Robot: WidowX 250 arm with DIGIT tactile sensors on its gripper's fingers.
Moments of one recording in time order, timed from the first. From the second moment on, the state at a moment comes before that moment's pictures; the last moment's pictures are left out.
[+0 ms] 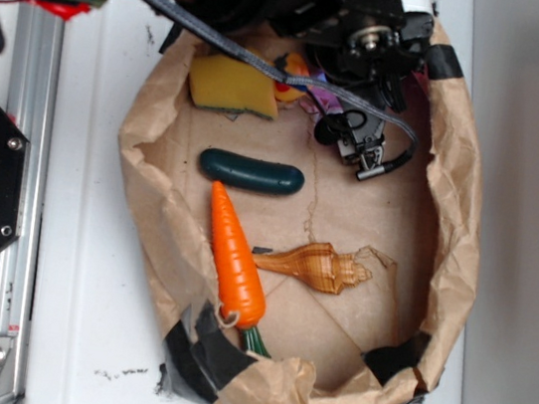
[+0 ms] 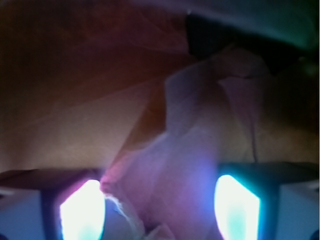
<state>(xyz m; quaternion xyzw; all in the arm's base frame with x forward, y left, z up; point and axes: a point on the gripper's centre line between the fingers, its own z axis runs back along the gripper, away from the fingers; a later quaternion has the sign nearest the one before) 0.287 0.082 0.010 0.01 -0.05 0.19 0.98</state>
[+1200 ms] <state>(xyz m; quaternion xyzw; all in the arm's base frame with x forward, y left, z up) 0.249 0.074 0.047 0.05 -0.05 0.17 0.98</state>
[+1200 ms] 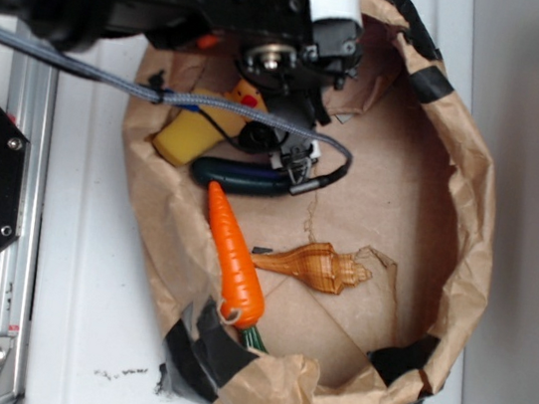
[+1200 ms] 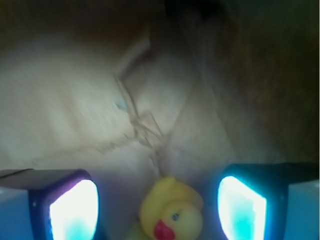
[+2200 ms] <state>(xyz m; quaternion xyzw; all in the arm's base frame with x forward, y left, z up) 0.237 0.070 0.021 0.12 0.06 0.13 0.98</state>
